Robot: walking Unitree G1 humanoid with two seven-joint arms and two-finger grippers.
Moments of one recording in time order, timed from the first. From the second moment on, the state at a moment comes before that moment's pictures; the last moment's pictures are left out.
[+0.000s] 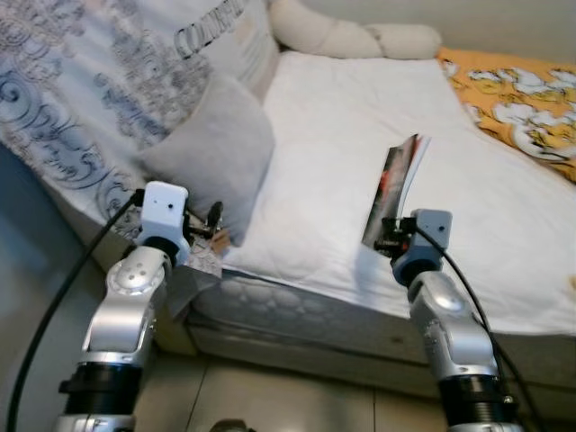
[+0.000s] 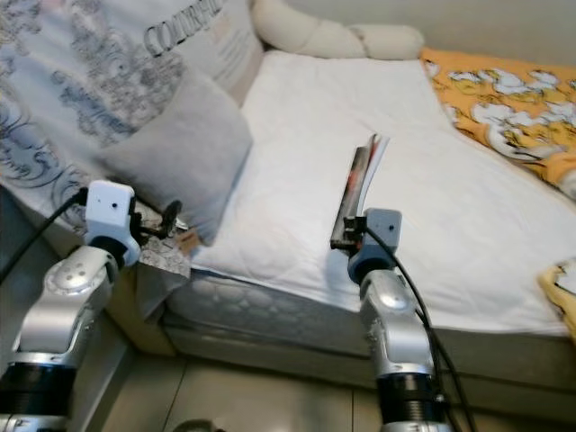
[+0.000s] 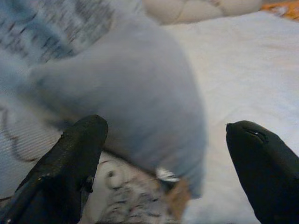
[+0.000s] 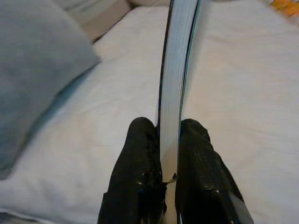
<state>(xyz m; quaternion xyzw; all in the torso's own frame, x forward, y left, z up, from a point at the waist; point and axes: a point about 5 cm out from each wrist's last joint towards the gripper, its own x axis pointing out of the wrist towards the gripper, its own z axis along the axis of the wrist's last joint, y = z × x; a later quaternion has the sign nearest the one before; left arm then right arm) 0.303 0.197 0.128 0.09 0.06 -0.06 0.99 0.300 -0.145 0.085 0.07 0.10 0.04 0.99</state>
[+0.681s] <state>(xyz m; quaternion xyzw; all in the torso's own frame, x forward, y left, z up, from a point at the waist) 0.304 0.201 0.130 0.10 0.06 -0.05 0.99 0.300 -0.126 0.087 0.06 0.10 0.08 0.99</state>
